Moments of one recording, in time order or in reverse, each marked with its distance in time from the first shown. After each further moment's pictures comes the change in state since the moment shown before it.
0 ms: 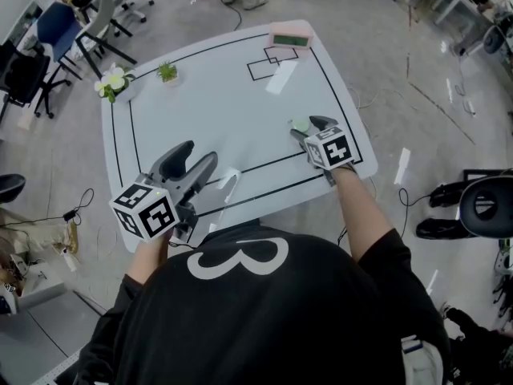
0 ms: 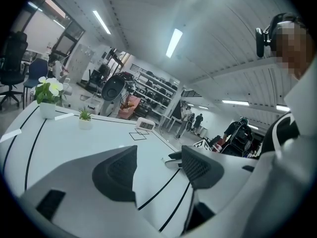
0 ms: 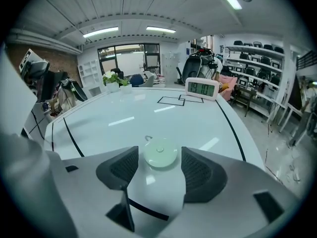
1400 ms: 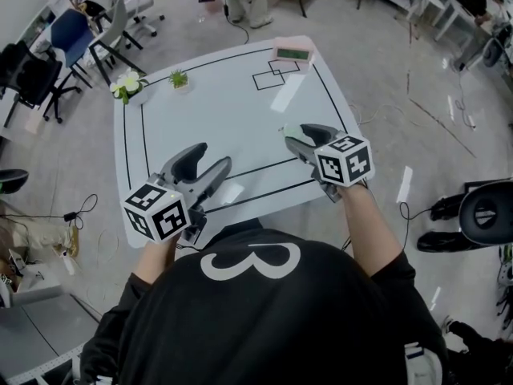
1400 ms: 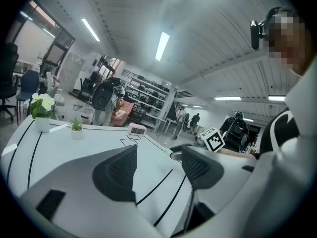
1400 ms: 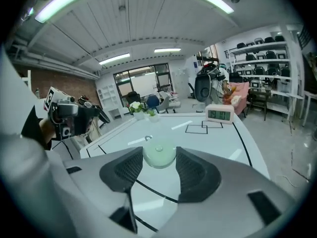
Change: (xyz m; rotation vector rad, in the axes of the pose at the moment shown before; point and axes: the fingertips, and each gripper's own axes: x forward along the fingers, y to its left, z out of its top) left arm -0.014 -0.046 0.008 0.103 -0.042 -0.034; right arm -0.092 0.072 0.062 0.032 -0.203 0.208
